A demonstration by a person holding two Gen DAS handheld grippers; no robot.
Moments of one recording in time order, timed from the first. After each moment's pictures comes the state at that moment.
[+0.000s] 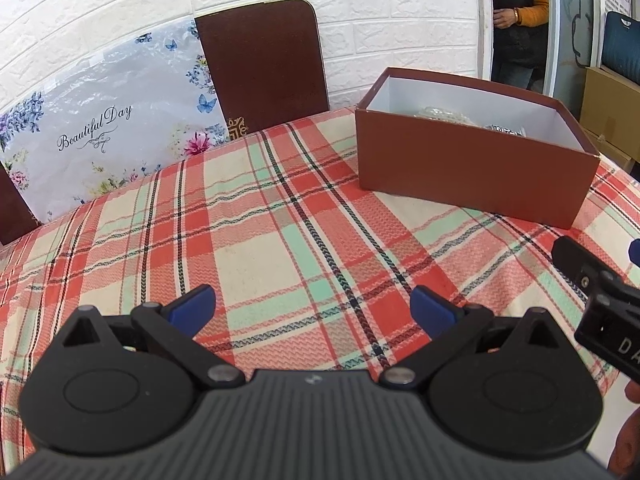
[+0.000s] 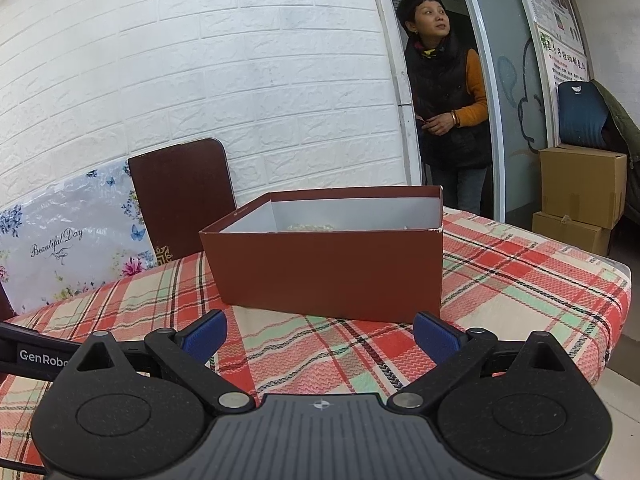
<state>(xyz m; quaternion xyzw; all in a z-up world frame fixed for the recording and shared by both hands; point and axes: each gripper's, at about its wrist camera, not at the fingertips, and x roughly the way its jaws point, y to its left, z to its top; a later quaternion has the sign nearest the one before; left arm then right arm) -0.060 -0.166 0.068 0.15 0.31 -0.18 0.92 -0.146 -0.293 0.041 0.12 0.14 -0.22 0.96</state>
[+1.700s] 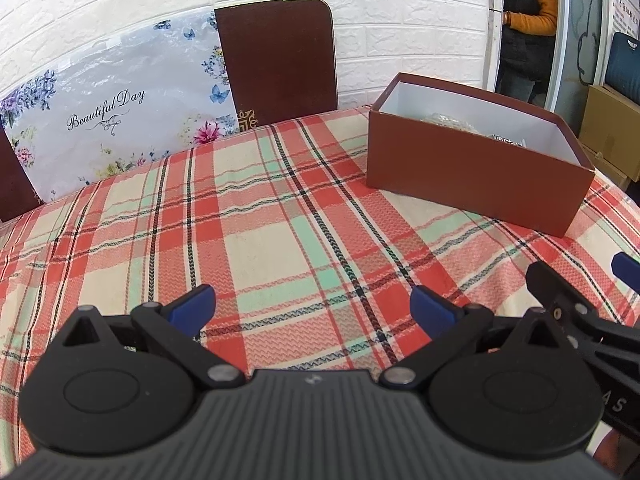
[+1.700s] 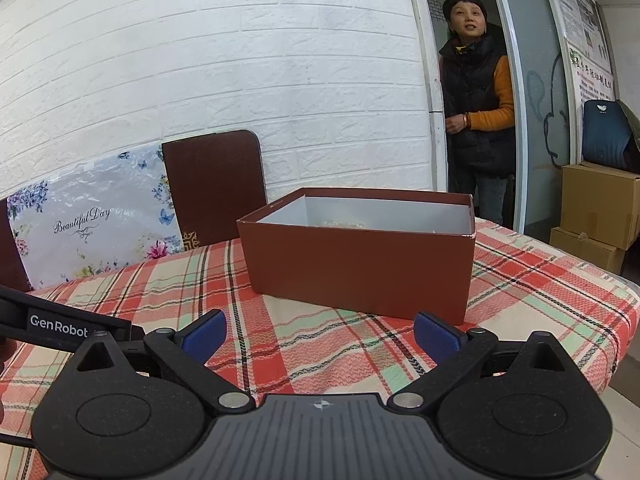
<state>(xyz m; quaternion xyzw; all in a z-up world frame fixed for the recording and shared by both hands) -0.063 -0.143 0.073 0.12 0.32 -0.19 0.92 -0.148 -0.252 0.047 0.09 0.15 -0.20 0.96</state>
